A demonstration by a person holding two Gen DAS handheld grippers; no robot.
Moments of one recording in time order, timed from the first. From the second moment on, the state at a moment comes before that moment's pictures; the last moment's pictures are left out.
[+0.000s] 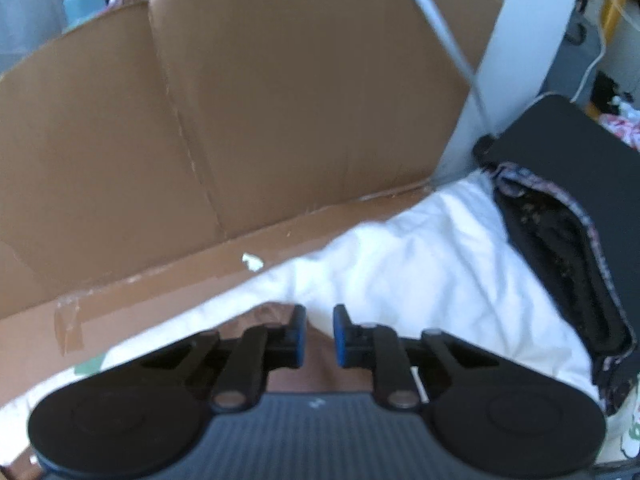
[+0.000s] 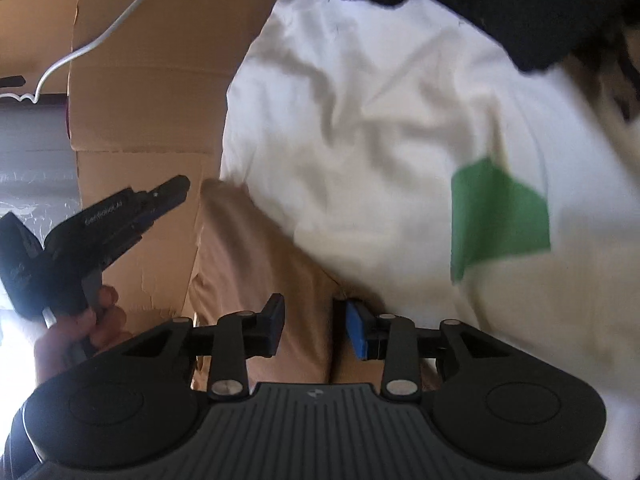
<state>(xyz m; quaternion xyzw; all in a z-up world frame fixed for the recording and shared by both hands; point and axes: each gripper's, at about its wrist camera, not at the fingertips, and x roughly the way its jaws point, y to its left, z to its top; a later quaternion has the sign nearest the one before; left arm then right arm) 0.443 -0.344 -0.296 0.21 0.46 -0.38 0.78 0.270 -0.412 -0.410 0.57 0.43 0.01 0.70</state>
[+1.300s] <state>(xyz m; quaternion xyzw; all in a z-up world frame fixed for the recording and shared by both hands) 0.450 -0.330 -0.345 0.21 0.46 -0.34 0.79 0.290 -0.395 -0.401 0.45 0.45 0.02 0.77</state>
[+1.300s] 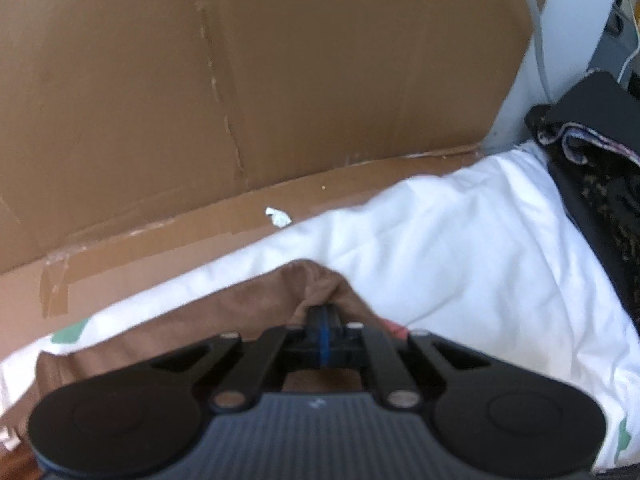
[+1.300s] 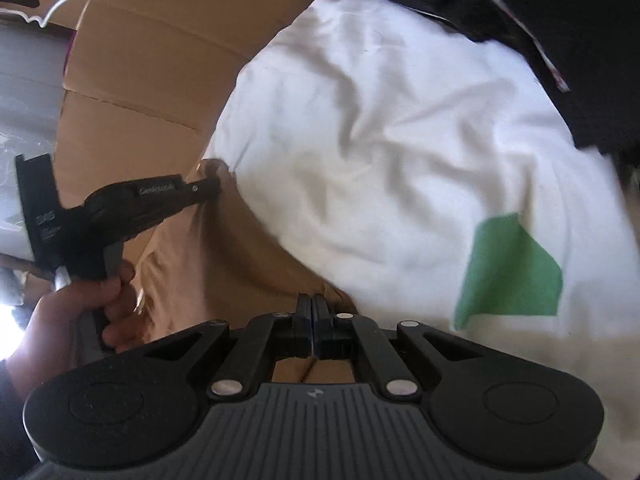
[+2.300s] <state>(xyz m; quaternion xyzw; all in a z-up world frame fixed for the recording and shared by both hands) 0.403 -0.245 -0.327 0.23 0.42 -0.37 0.80 0.284 -0.301 -0.364 0.11 0.42 0.11 0.89</state>
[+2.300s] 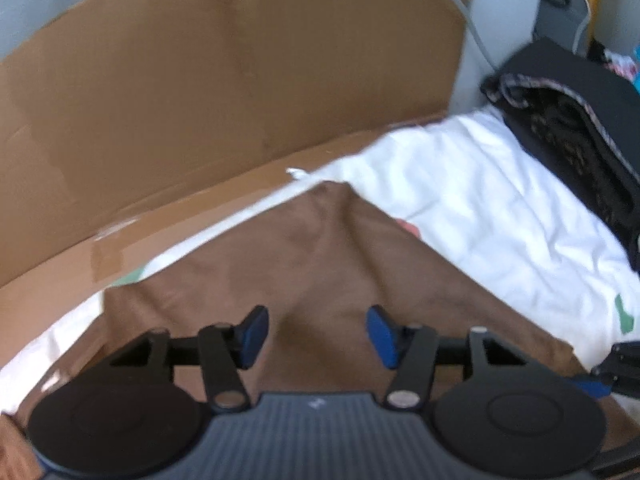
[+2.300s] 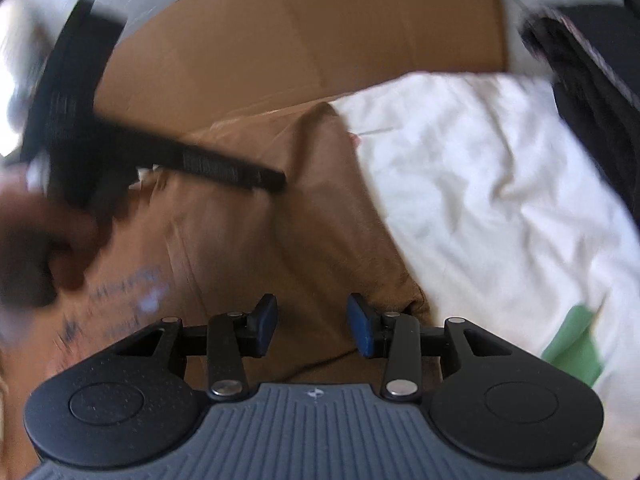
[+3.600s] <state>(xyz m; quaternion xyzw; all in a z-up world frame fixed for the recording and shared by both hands) 0.363 -0.126 -0.256 0.19 0.52 -0.22 0.81 0.270 -0.298 -0.278 0.07 0.47 0.15 0.87</state>
